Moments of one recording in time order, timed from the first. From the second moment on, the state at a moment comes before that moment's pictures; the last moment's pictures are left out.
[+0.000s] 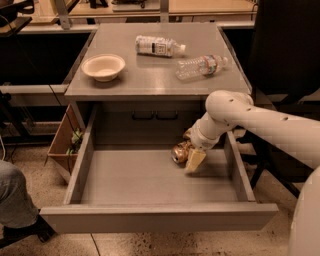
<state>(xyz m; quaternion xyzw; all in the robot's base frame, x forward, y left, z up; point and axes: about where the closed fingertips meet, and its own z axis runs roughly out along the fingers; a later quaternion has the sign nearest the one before) 0.624 -0.115 0.616 -0.69 0.70 0.08 0.17</state>
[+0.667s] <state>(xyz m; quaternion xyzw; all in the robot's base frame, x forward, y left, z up) 0.622 -0.124 0.646 -0.69 0.70 0.07 0.17</state>
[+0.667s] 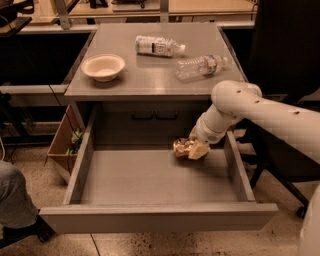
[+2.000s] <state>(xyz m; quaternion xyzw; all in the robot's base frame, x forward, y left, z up) 0.605 -0.215 0.816 -0.65 0.73 0.02 0.22</state>
